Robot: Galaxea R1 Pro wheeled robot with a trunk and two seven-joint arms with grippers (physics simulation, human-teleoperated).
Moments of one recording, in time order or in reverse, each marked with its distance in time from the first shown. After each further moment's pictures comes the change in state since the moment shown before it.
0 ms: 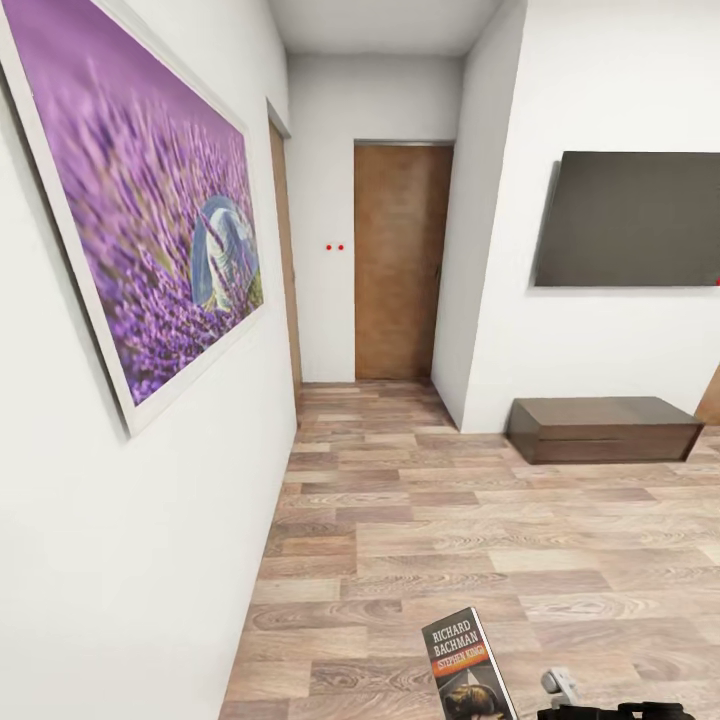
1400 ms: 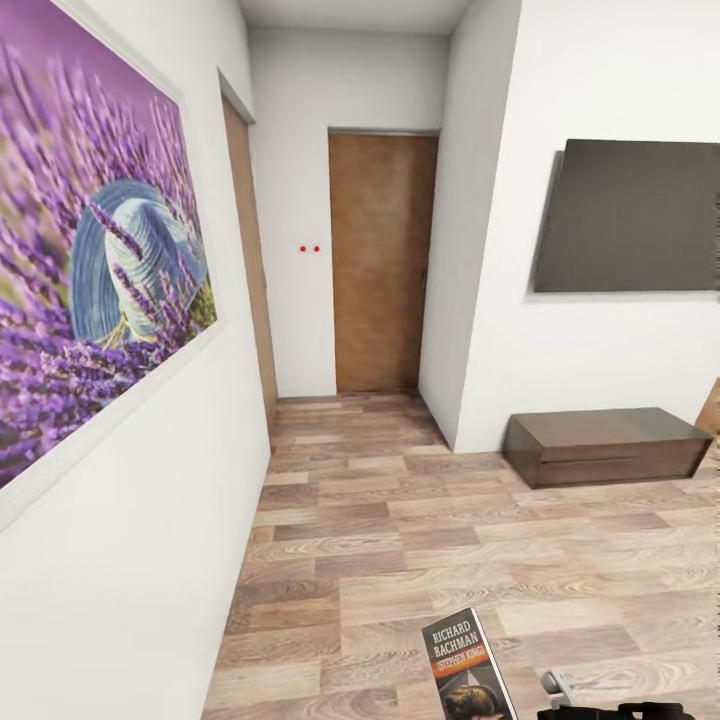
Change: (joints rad) left arm 0.000 -0.002 -0.001 0.000 0.000 0.000 0.000; right arm 0.000 0.000 0.001 0.000 0.002 0.001 0.000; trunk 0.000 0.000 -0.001
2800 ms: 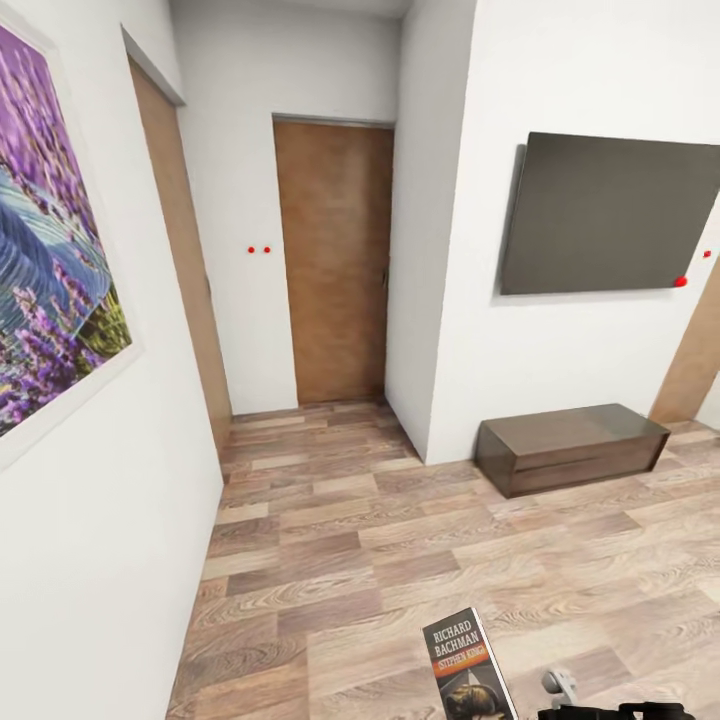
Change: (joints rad) left arm 0.000 0.000 0.000 0.000 0.000 0.000 0.000; right arm 0.000 -0.002 -0.002 0.000 -0.001 0.000 -0.002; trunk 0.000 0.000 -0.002
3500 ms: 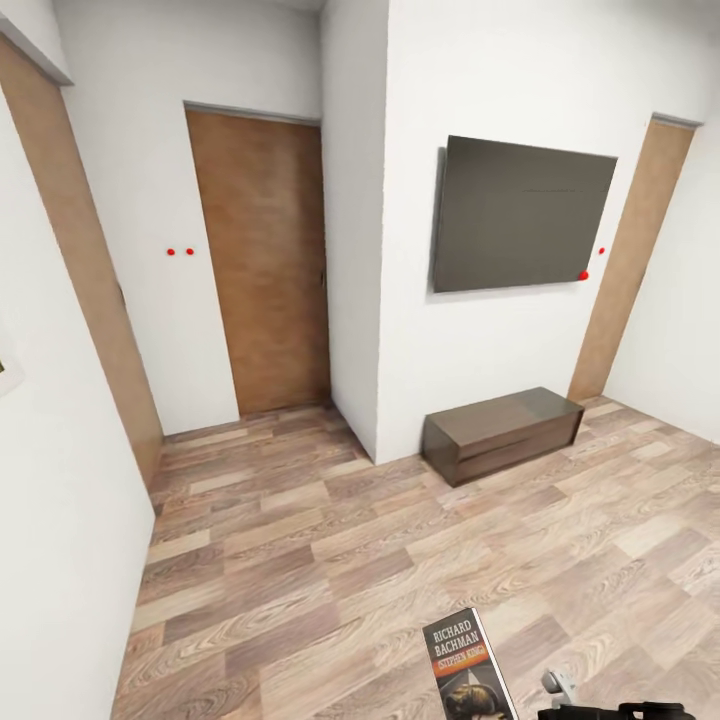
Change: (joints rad) left arm 0.000 0.000 0.000 0.000 0.000 0.000 0.000; right arm 0.000 0.000 0.000 0.000 -0.001 0.000 0.001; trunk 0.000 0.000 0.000
